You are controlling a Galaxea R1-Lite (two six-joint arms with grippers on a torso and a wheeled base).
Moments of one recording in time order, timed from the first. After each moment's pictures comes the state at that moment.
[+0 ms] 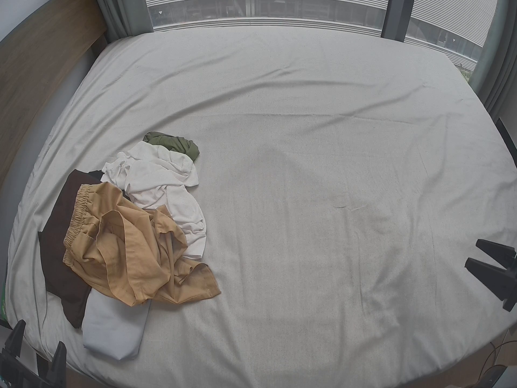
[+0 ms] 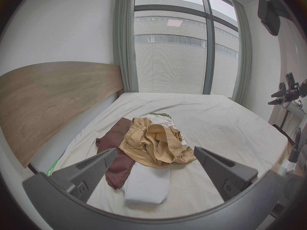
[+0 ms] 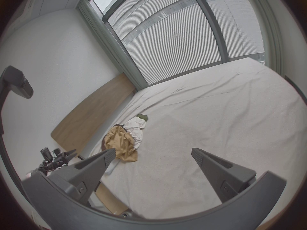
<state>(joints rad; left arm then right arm) 0.00 0.02 -0.02 0.00 -0.01 0.00 0.31 0.82 -0.36 -0.33 0.31 0.26</state>
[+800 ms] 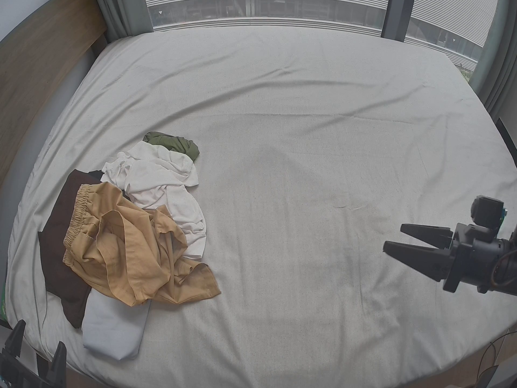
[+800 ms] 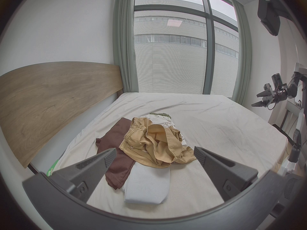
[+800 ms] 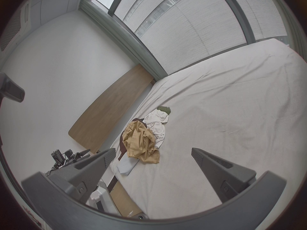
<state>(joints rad) 0.00 0.02 -0.02 0.00 -0.01 0.00 0.56 1.29 -0.44 -0.68 0.31 0.33</state>
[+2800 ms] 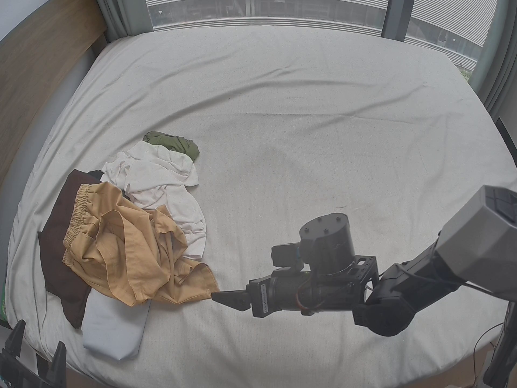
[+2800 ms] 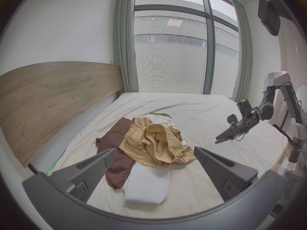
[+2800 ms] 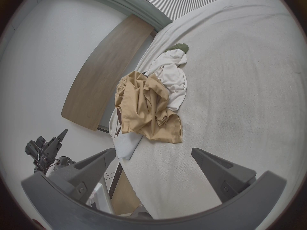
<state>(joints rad) 0.00 0.02 -0.02 0.00 -0.01 0.00 0.83 2.14 -0.95 -0.70 0.28 0.43</state>
